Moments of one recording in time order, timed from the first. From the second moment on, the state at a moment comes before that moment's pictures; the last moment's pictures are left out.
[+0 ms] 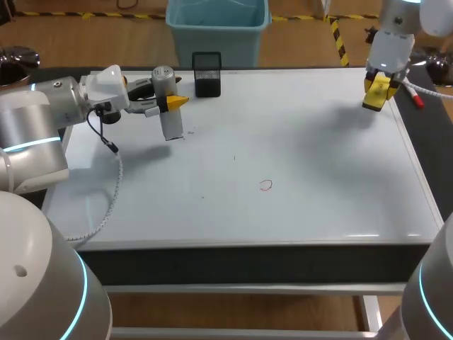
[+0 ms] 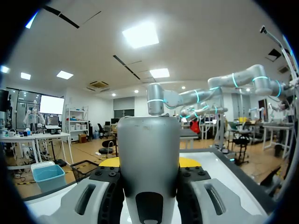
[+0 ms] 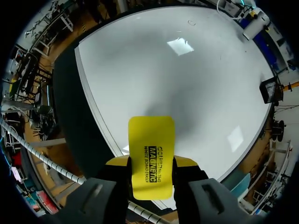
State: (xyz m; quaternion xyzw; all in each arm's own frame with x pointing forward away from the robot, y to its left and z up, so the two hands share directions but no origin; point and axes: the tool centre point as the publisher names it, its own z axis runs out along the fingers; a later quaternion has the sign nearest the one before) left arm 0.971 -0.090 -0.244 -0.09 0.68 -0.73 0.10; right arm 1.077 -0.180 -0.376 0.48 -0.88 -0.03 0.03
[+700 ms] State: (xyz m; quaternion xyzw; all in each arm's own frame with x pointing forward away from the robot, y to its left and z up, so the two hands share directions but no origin) left arm 0.925 -0.170 -0.209 0.00 0.67 -0.74 0.05; right arm 1.077 -0.180 -0.376 0.48 -0.88 -0.03 0.03
